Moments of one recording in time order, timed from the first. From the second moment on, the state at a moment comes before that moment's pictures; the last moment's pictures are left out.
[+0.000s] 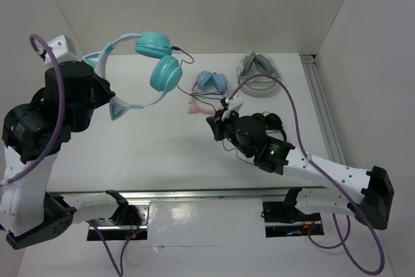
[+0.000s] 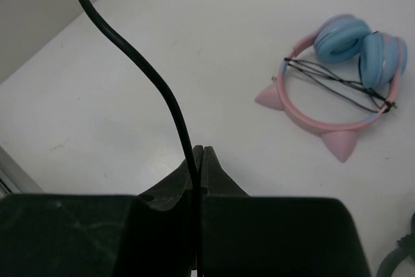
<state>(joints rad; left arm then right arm) -0.60 1.17 2.06 -1.35 -0.77 -0.73 1.00 1.08 0.77 0.13 0.33 0.25</state>
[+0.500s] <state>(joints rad) -0.58 1.13 1.79 -1.28 -0.68 -0.72 1.21 1.24 1.16 -0.32 0.41 0.12</state>
